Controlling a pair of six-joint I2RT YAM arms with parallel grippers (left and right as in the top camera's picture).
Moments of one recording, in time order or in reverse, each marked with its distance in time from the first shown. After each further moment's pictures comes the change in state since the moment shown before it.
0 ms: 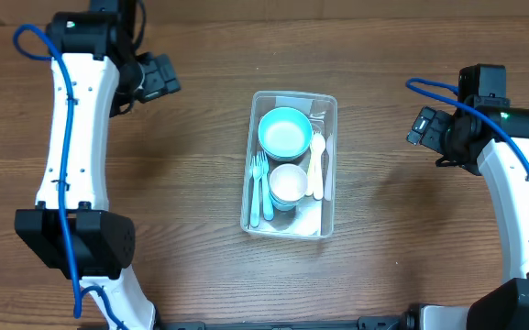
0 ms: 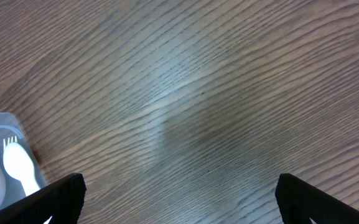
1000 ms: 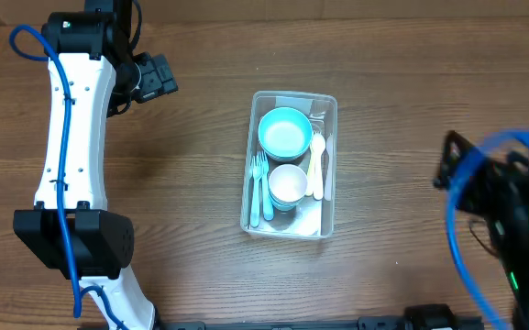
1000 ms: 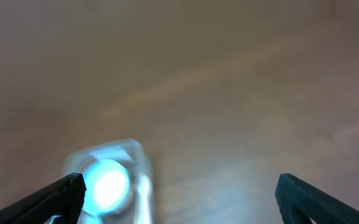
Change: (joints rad) left arm 0.012 0.000 0.000 -0.002 0.000 0.015; right arm 0.193 -0.772 0.005 0.060 0.033 -0.024
